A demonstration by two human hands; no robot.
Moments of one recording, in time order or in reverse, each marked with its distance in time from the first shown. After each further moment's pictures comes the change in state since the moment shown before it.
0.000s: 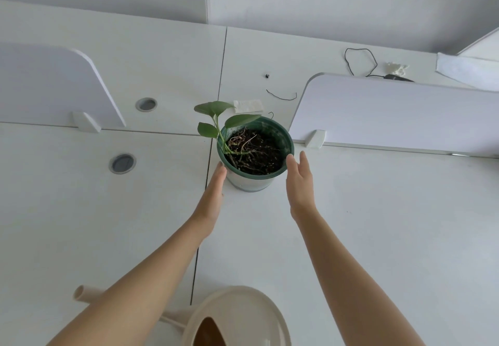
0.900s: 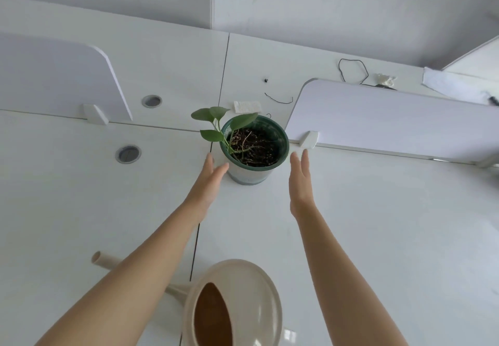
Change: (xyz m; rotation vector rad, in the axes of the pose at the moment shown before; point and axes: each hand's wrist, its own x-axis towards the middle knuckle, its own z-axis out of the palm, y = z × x) left_hand -0.027 0.026 -0.012 0.121 0.055 -0.098; right_hand -0.027 -0.008 -0.014 0.035 -0.059 0.013
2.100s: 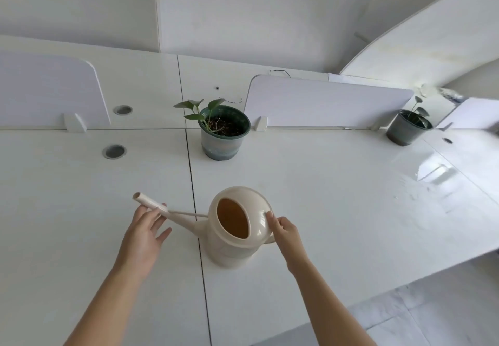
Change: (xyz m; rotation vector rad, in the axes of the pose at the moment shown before) left_hand -0.173 -0.076 -0.101 -0.515 0.004 -0.041; right_hand -0.218 0.112 -0.020 -0.235 0.201 0.060
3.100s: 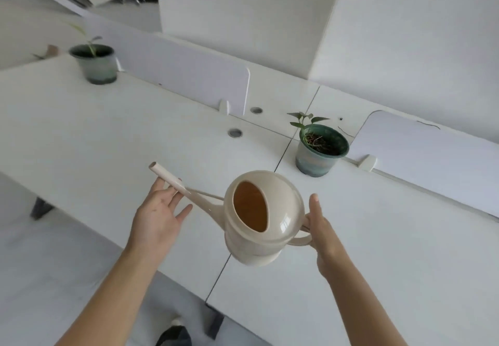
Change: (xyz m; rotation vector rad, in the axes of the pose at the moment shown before) left_hand -0.155 -0.020 0.022 -0.337 0.410 0.479; right_hand -0.015 -0.056 -0.035 -0.086 -0.734 -0.216
